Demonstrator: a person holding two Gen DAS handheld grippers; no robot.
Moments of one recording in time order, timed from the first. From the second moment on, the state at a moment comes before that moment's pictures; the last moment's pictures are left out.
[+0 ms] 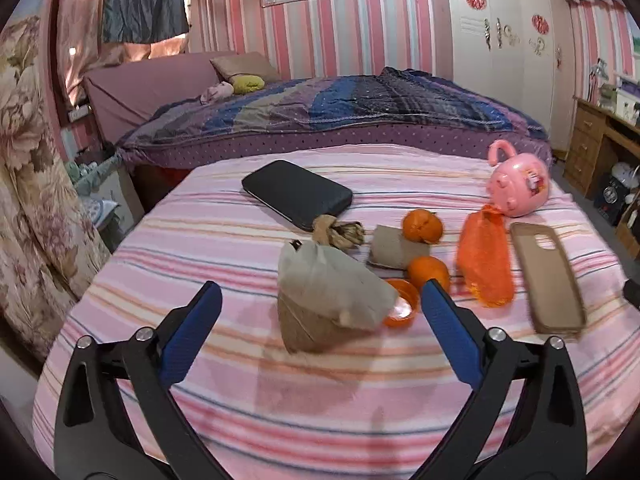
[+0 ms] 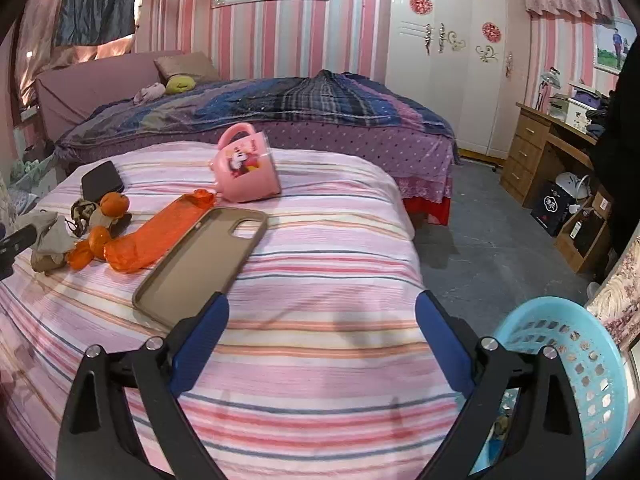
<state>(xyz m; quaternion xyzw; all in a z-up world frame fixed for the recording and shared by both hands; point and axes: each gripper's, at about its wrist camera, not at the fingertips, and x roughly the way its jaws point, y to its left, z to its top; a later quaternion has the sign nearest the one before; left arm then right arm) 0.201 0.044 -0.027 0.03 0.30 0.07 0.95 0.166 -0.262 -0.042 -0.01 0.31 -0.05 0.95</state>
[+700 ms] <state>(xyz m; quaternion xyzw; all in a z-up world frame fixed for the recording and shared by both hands) 0.200 0.094 -0.009 -0.02 0.30 0.05 0.95 0.195 -0.166 -0.045 0.00 0.33 0.04 0.94</state>
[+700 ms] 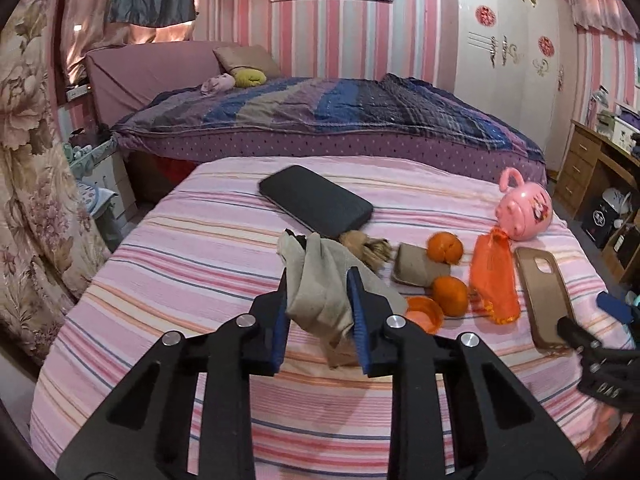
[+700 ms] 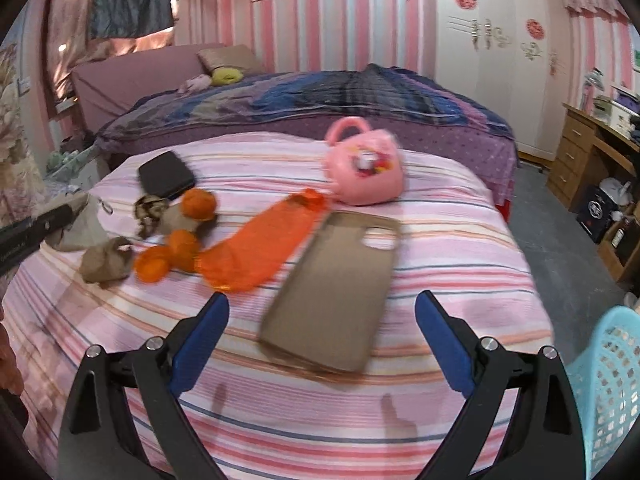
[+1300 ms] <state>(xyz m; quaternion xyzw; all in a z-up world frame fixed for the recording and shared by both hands) 0.206 0.125 -0.011 -0.04 0.31 0.09 0.95 0.249 -0.091 -0.065 -0.07 0.39 0.10 0.91</state>
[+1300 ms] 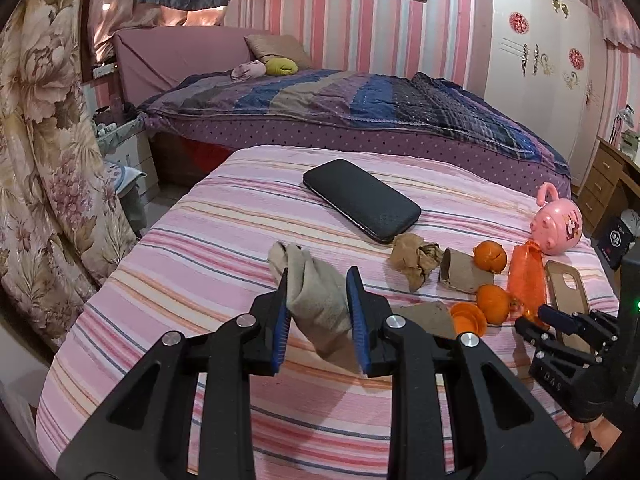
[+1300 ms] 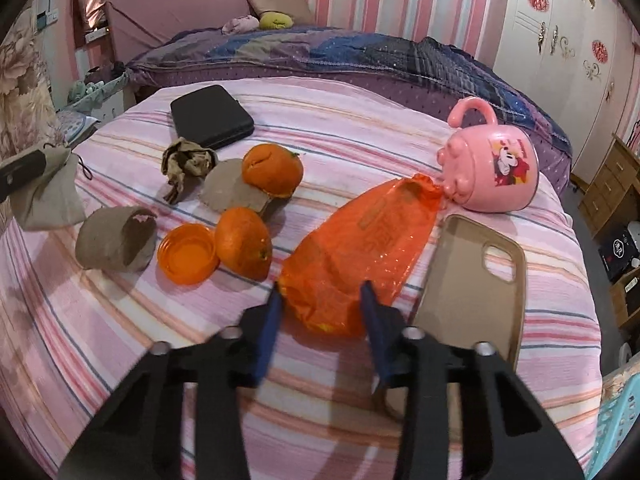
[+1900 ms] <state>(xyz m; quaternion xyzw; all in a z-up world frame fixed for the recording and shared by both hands) 0.187 0.101 0.006 -0.05 0.29 0.06 0.96 0.205 -0.161 -0.025 -0.02 0.30 0.08 0.95</state>
